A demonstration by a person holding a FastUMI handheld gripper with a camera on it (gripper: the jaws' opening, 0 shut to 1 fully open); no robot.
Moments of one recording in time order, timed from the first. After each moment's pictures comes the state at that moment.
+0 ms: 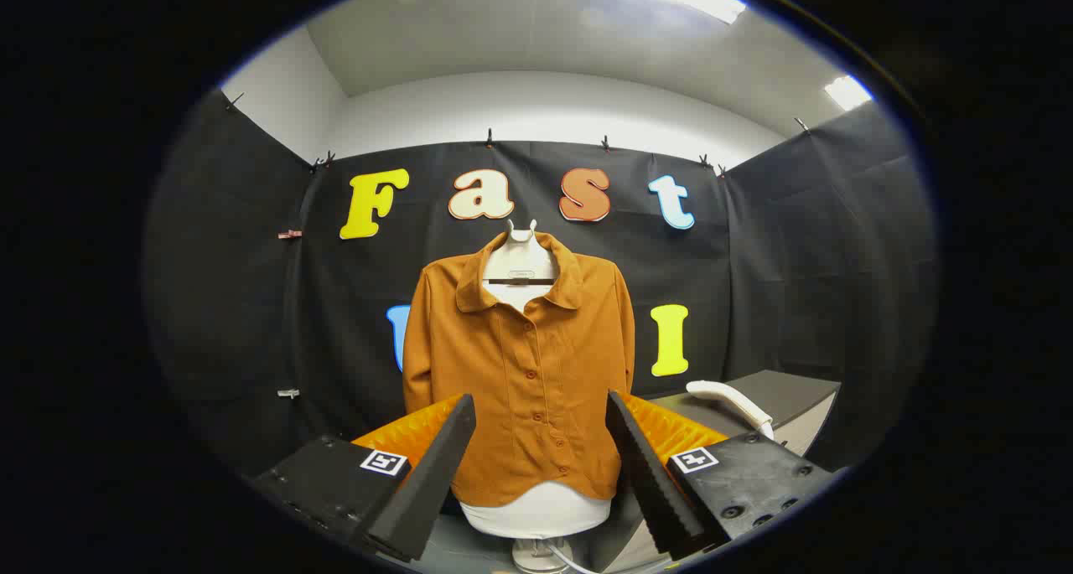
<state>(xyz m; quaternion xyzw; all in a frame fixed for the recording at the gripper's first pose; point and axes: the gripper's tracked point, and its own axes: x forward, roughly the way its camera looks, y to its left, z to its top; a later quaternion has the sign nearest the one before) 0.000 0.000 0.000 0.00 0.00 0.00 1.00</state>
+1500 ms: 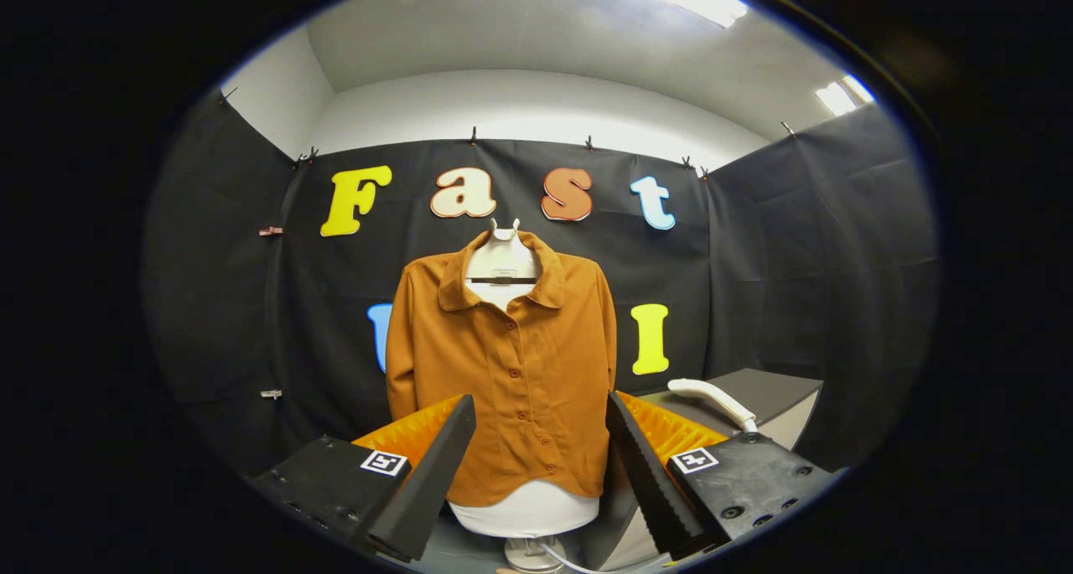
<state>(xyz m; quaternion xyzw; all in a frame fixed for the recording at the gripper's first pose) -0.005 -0.011 0.000 -0.01 0.01 -0.05 1.00</state>
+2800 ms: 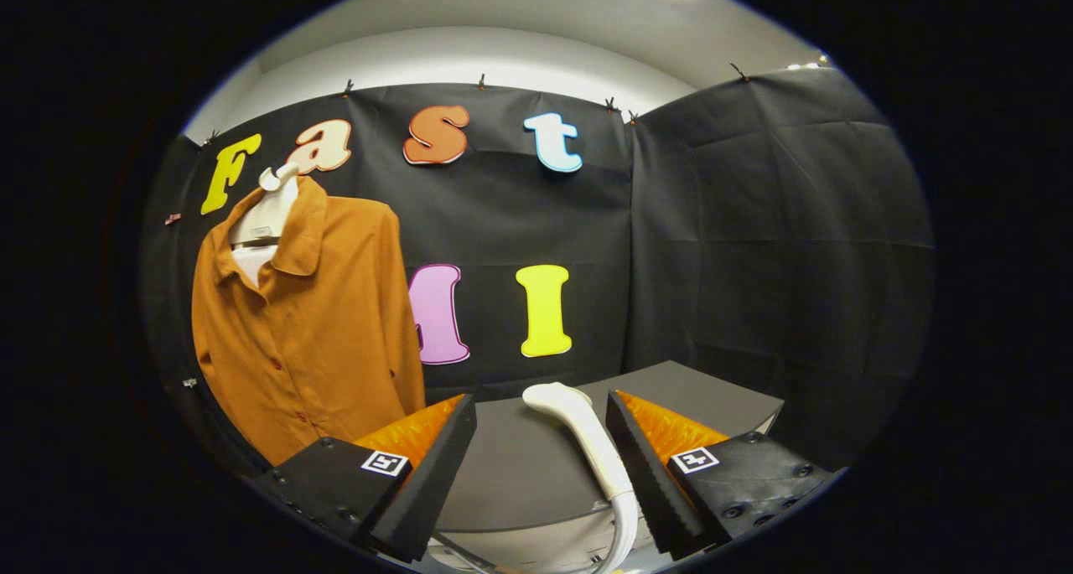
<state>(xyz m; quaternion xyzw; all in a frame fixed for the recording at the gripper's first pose) 0.168 -0.329 -0.059 0.01 0.10 -0.14 0.99</state>
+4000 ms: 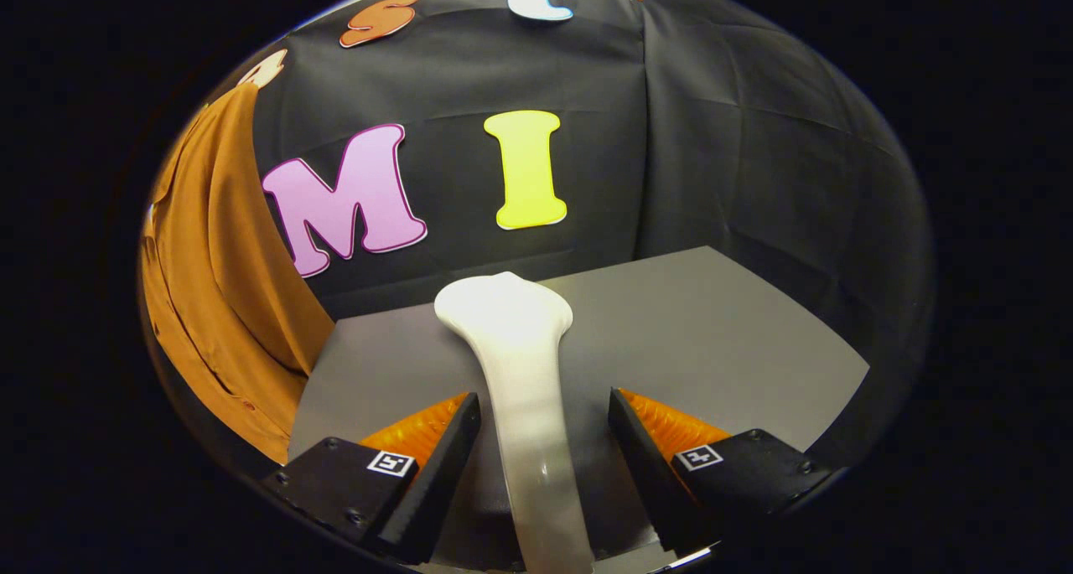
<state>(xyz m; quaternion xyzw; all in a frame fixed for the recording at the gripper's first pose) 0.253 -0.412 -0.228 0.04 0.33 -0.11 0.94</state>
